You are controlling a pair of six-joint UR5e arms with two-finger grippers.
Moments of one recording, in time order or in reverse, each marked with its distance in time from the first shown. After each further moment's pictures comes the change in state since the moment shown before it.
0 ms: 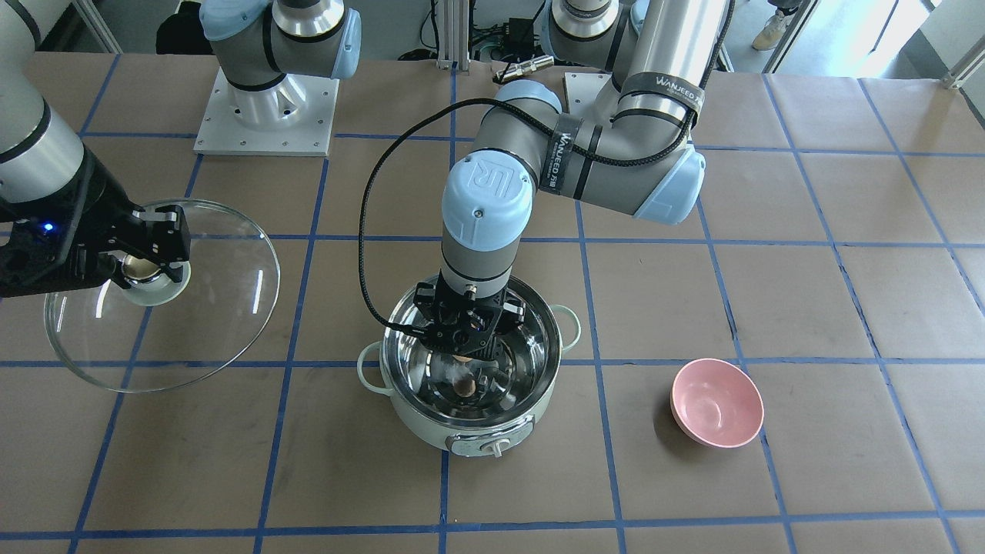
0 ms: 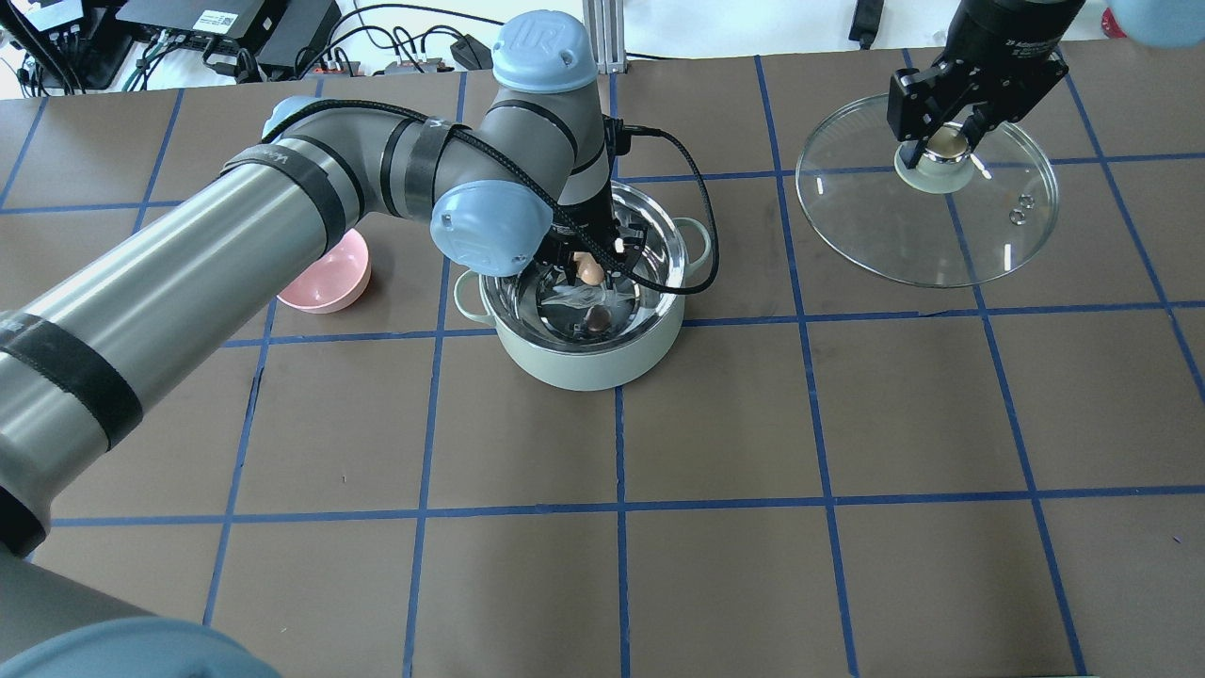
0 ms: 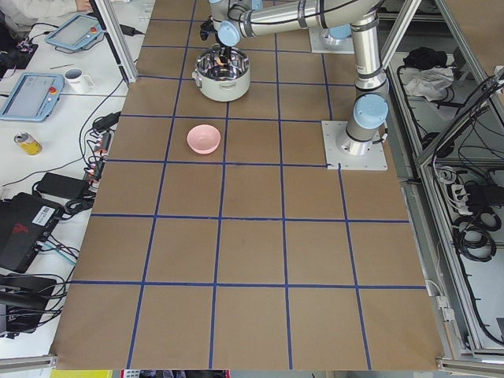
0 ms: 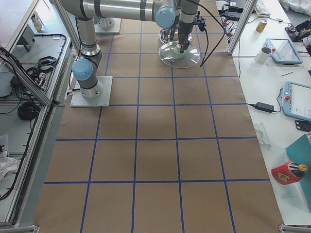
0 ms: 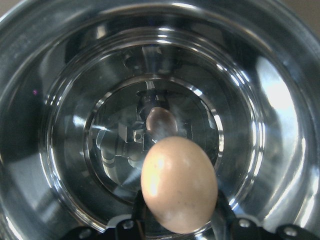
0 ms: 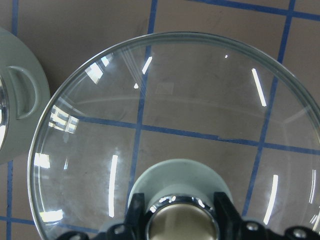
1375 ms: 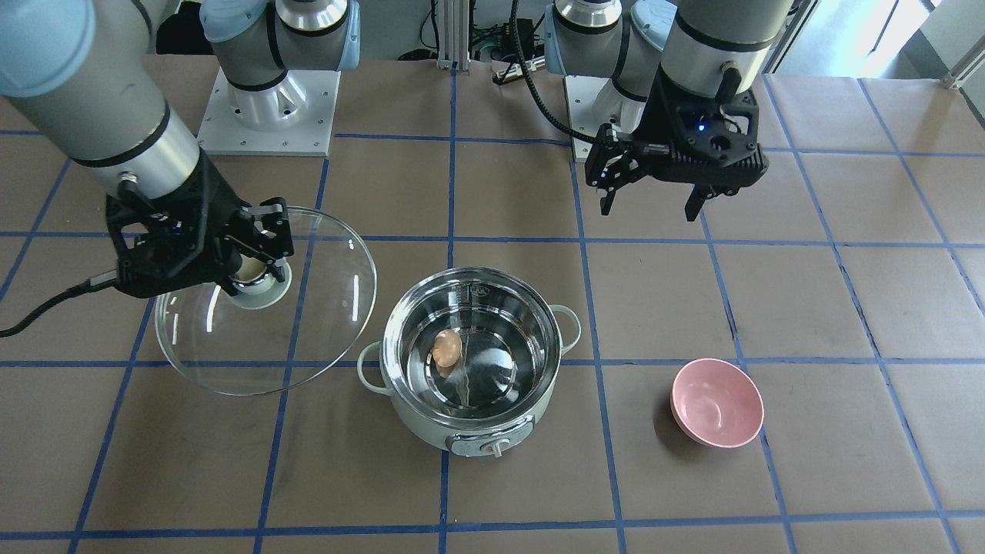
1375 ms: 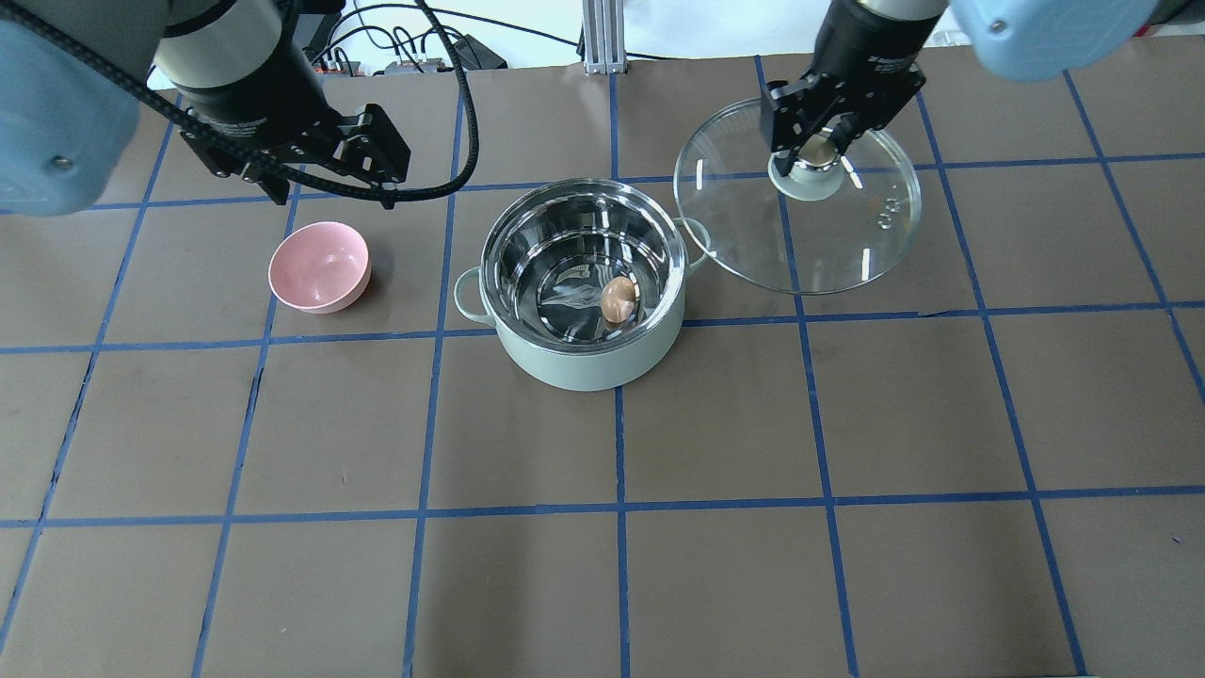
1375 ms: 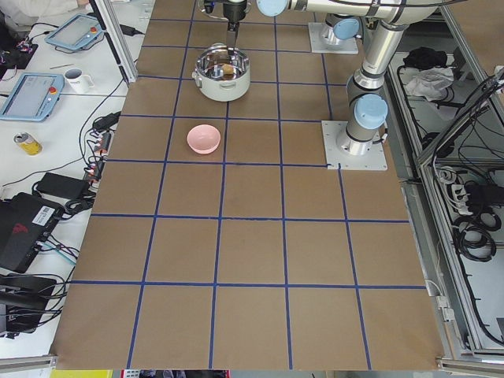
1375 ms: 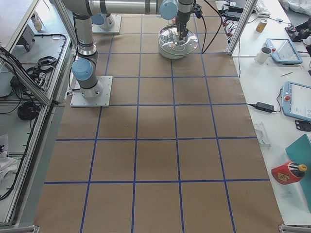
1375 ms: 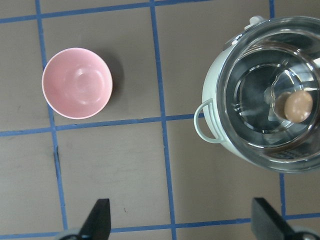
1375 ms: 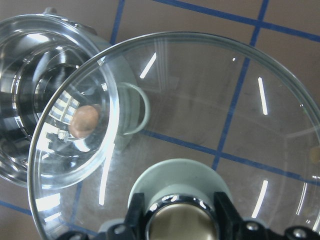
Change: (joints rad) left arm 0.282 0.438 0.001 -0.329 0.085 0.179; right arm 0.157 0.026 -0.004 -0.060 0.108 0.036
